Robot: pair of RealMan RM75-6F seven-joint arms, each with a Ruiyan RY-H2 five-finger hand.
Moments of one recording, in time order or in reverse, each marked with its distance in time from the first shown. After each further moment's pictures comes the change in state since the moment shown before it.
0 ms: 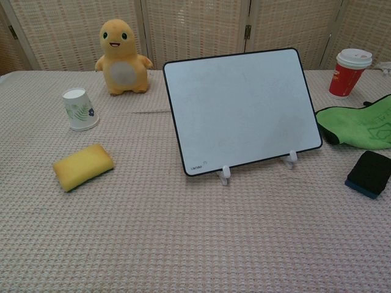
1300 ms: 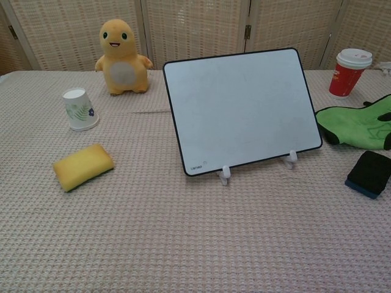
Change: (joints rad) left arm 0.009 0.005 0.001 -0.007 0.002 0.017 -0.009; right arm 0.333 -0.049 0.169 -0.059 0.504 -0.526 -0.488
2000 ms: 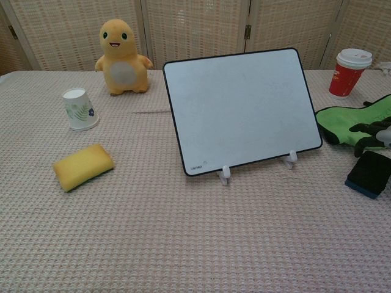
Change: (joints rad) left arm 0.002 0.009 -0.008 -0.012 -0.032 -0.016 -0.015; right arm 0.119 -0.145 -0.012 0.151 0.141 -0.061 -0.034
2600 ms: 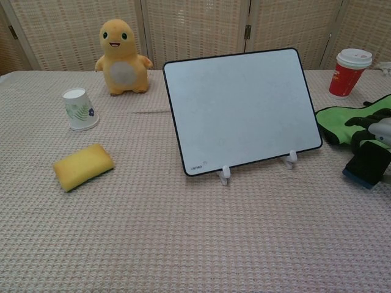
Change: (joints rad) left arm -0.002 0.002 0.000 0.002 0.002 -0.005 -0.003; right arm 0.002 -0.088 -0.017 0.120 -0.081 0.105 0.098
